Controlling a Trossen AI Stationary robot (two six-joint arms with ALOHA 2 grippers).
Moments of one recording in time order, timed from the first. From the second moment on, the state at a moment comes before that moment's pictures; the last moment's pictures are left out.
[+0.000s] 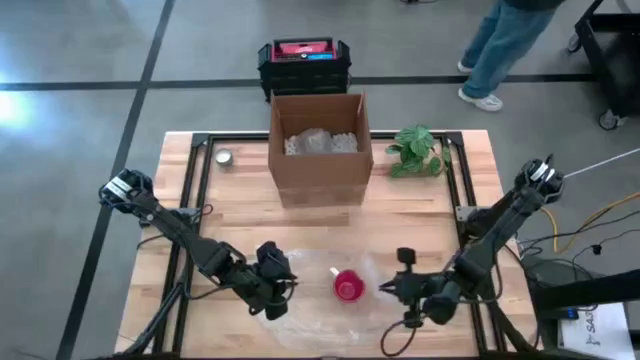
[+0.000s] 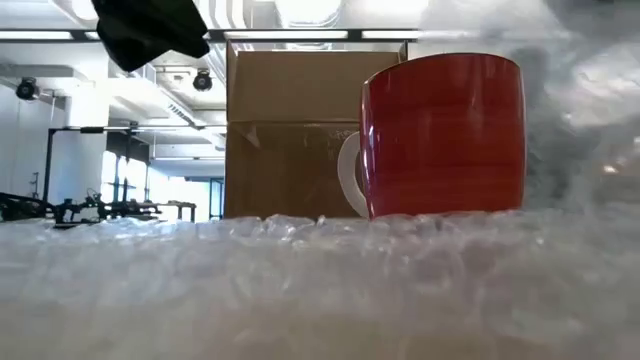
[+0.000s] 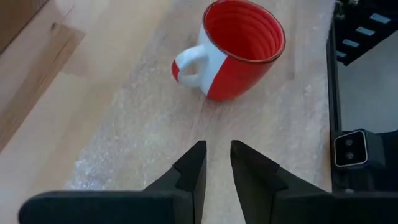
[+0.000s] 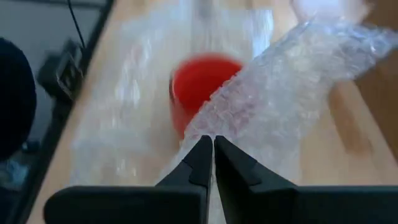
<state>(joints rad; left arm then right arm) -0.62 1.50 1.07 -0.39 -0.46 -0.80 0.77 1.49 0.94 -0.28 0.60 0.43</state>
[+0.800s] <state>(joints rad) -0.48 1.63 1.07 0.04 -0.37 -0.57 0.58 1.80 1.07 -0.12 0.34 0.23</state>
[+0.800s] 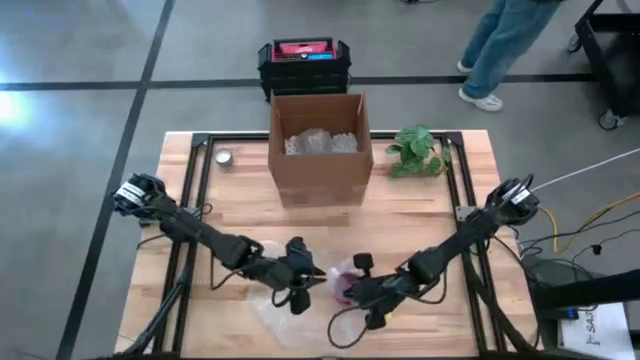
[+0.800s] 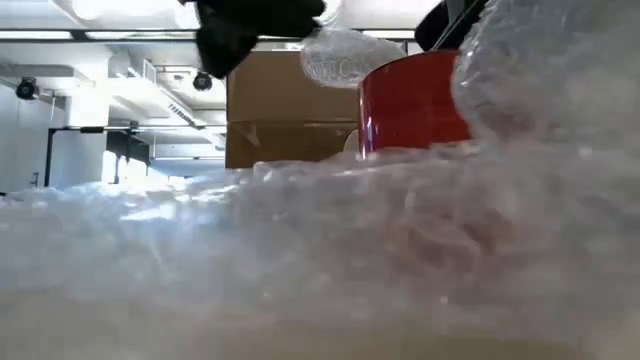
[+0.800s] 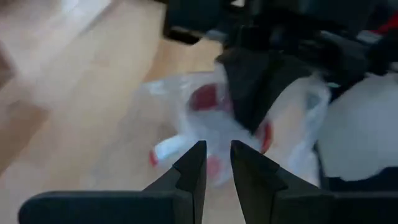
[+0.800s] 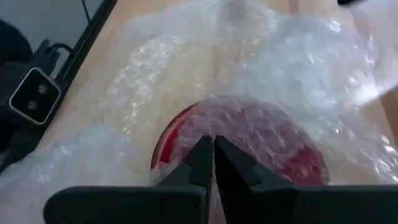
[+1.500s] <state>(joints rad) -0.43 1.96 1.41 -0.19 -0.25 -0.52 0.55 1.81 1.09 -0.18 0.32 0.23</state>
